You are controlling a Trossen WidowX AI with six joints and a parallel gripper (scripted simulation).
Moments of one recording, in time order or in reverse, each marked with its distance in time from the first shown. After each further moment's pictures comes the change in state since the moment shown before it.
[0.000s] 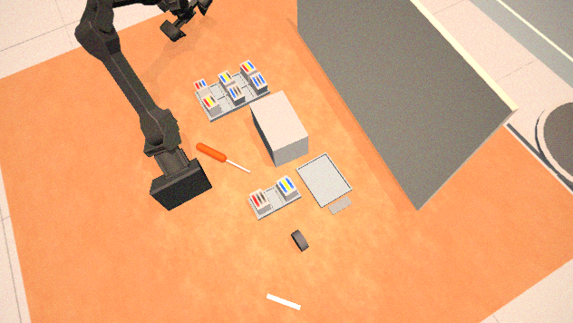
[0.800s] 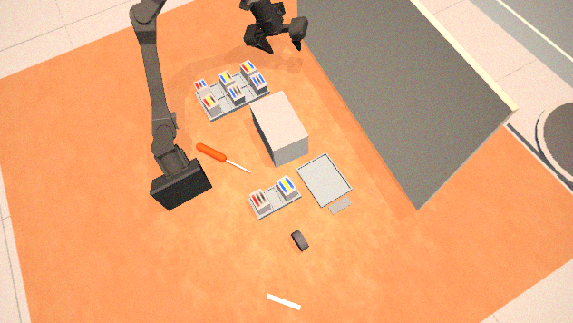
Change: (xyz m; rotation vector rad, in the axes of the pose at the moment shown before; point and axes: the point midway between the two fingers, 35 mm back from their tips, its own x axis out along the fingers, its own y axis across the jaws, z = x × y) arm -0.122 -0.117 -0.314 0.923 0.566 -0.219
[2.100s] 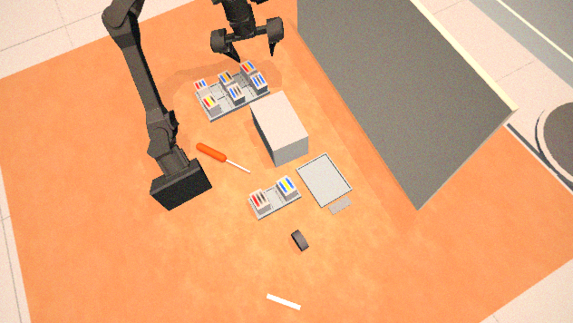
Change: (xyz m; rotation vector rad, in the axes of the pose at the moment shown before) arm -0.085 0.025 -0.094 -0.293 0.038 0.192
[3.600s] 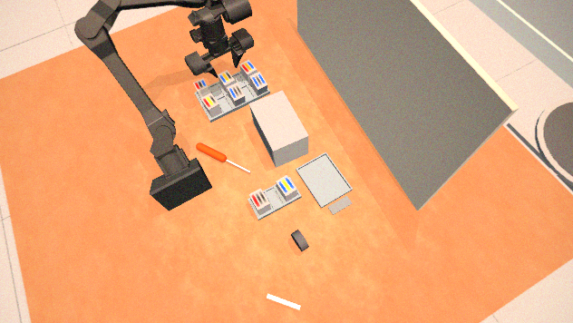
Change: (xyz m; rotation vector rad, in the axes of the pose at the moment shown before) arm 0.045 0.098 0.016 -0.516 -0.085 0.131
